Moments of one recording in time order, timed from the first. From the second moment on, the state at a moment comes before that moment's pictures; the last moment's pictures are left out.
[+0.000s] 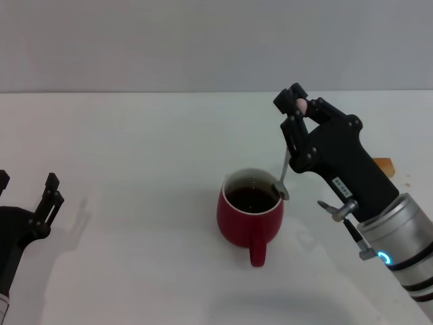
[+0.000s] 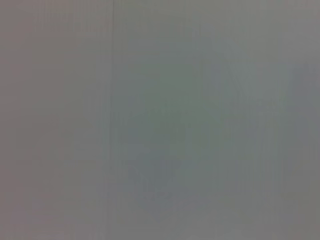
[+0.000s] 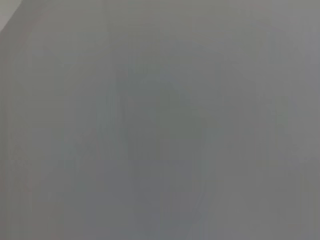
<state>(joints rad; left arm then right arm) -0.10 -2.06 -0.61 -0.37 2.18 1.36 0.00 0.50 2.08 0.27 0.42 -2.14 -1.51 0.26</state>
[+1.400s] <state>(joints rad) -0.09 -2.07 -0.61 -0.35 2.18 1.39 -0.02 0.57 2.09 0.26 0.46 -2.20 -1.21 0.25</state>
